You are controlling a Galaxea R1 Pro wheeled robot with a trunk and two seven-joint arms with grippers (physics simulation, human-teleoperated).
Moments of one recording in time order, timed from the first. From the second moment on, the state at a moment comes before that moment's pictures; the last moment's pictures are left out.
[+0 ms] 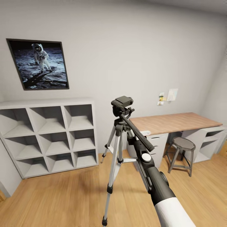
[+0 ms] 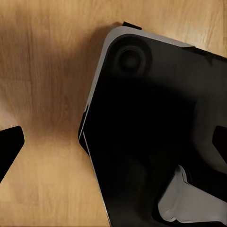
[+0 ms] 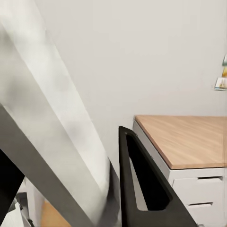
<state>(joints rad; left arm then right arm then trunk) 0.00 -0.01 0.01 -0.13 0.30 0.03 0.11 -0.59 0.17 0.14 -1.17 0.17 0.12 -0.14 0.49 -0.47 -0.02</state>
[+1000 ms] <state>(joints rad) 0.00 -0.01 0.01 -0.13 0.30 0.03 0.11 -0.59 0.17 0.13 -1.10 0.17 0.12 -0.16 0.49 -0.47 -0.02</state>
